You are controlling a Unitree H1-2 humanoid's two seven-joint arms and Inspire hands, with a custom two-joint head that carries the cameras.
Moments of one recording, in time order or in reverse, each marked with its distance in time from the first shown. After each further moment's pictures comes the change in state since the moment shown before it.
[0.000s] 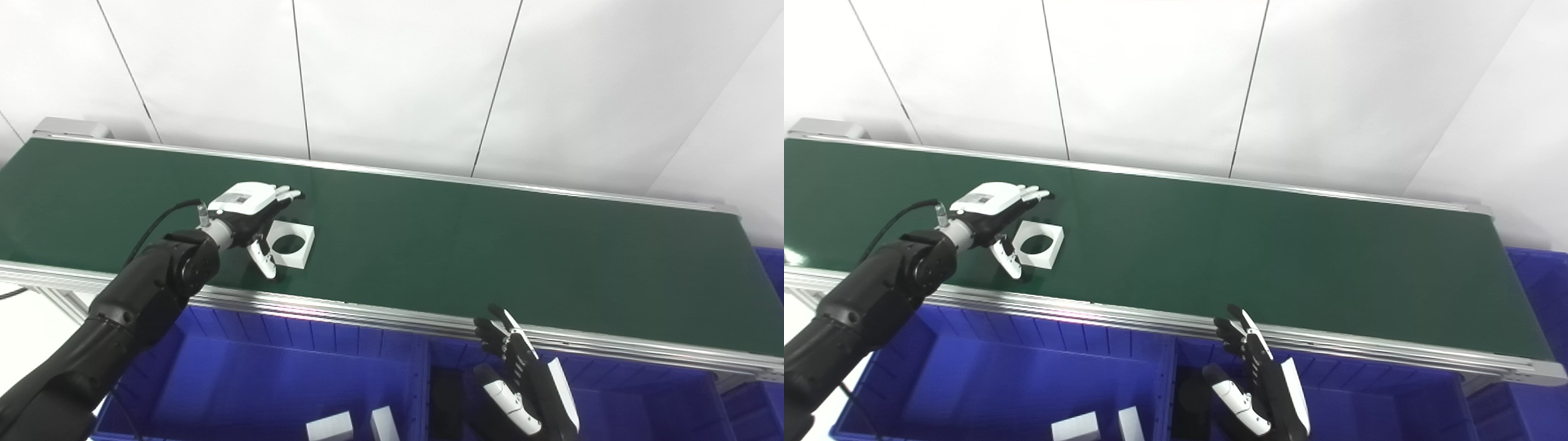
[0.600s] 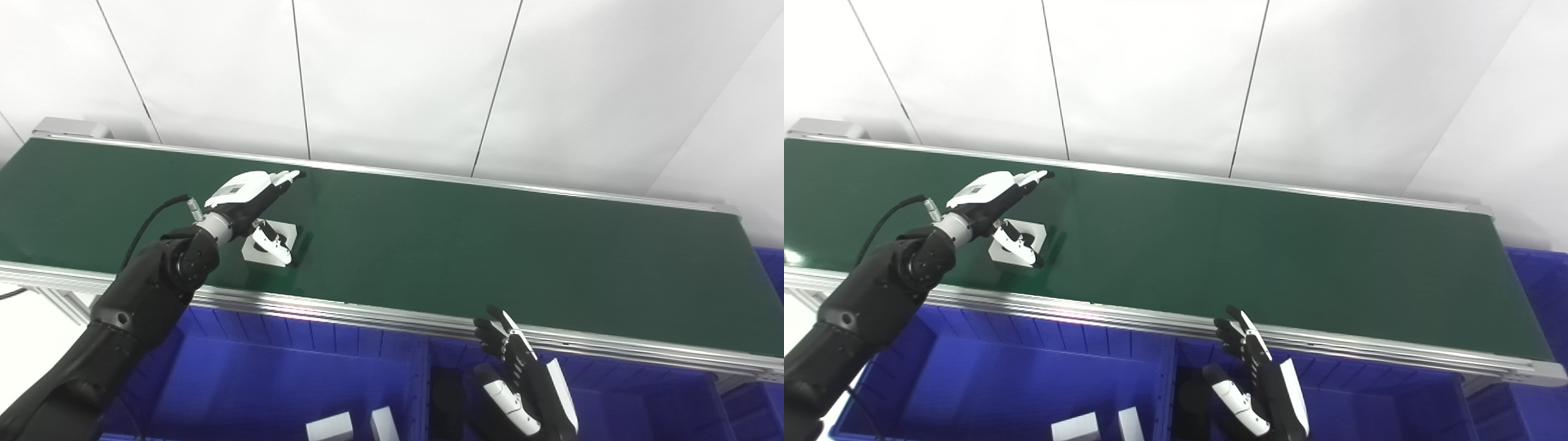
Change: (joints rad) left arm 0.014 -0.029 0.098 -0.075 -0.120 0.047 -0.046; right arm 0.000 0.001 0.005 -0.002 -0.008 0.009 -0.003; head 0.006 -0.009
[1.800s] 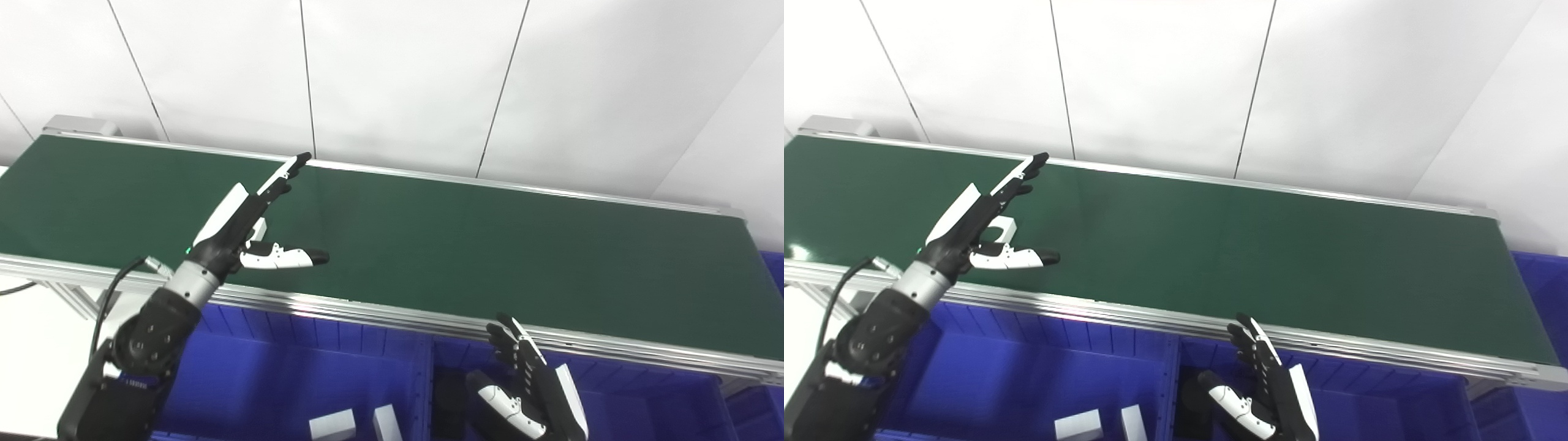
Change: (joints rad) left arm 0.335 -0.076 0.262 -0.480 -0.389 -0.038 -0.005; right arm 0.013 0.011 -0.011 -0.051 -0.062 0.117 -0.011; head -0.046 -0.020
